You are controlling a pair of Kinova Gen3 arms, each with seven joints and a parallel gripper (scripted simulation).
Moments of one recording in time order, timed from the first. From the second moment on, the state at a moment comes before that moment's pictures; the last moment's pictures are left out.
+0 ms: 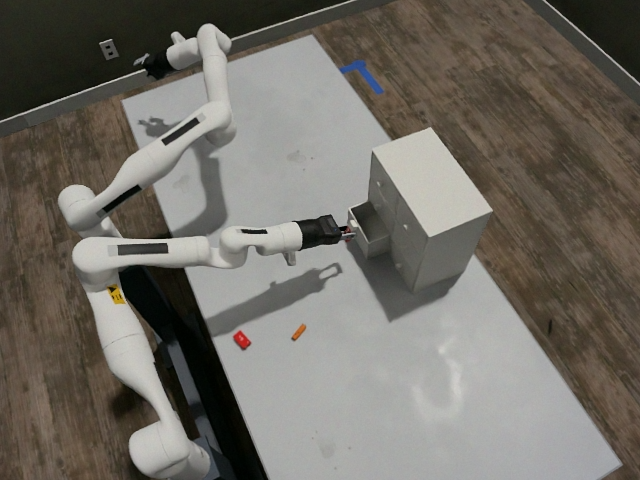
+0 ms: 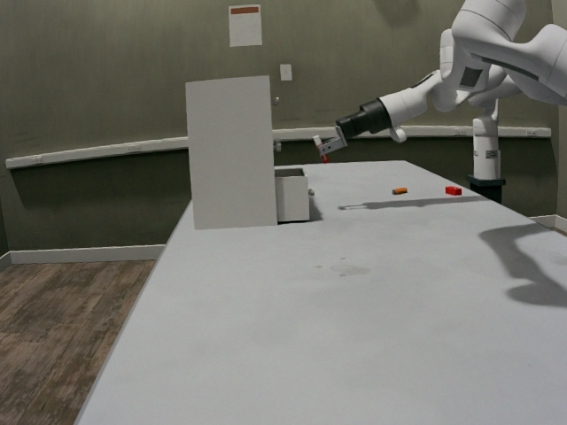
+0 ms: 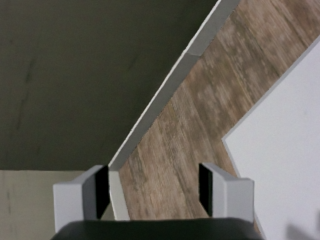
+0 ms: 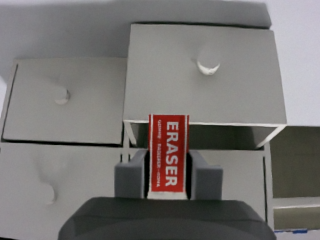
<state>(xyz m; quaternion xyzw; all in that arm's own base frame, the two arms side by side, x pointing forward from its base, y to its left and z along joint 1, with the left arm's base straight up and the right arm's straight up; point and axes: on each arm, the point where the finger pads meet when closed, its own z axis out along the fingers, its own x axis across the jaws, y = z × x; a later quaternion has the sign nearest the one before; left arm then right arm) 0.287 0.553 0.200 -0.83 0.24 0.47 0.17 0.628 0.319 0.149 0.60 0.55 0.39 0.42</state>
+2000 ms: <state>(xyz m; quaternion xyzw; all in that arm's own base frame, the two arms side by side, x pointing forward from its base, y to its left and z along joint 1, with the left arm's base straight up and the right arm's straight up) 0.287 0.553 0.200 -0.83 0.24 0.47 0.17 0.706 0.313 0.148 0.60 0.55 0.39 0.42</state>
